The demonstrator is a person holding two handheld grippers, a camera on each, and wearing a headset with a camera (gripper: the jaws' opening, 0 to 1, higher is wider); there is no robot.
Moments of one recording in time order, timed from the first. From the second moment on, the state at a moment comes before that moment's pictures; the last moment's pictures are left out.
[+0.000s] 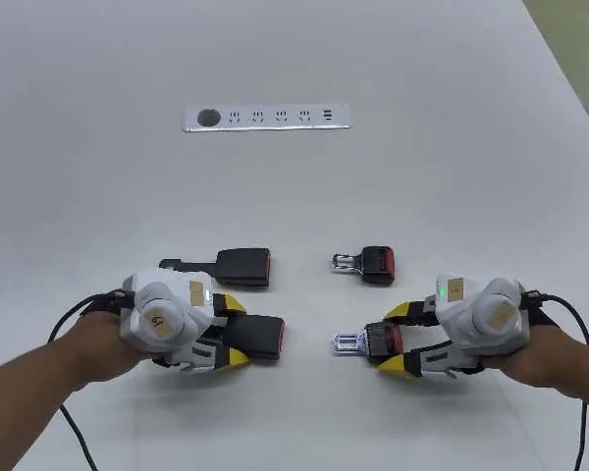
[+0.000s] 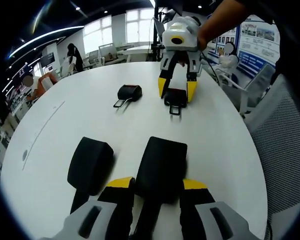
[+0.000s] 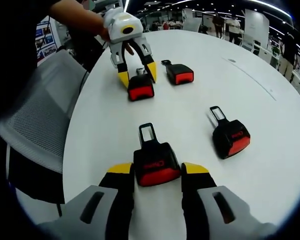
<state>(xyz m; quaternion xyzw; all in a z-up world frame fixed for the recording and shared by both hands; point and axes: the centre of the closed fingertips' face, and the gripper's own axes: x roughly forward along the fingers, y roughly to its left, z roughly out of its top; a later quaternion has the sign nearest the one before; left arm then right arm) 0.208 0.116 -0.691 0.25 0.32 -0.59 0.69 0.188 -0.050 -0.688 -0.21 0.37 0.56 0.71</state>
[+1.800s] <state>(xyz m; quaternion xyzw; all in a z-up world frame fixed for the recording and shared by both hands) 0.209 0.116 -0.693 0.28 0.35 -0.58 0.68 0.199 -0.020 -0.692 -0.28 0.43 0.55 0.67</state>
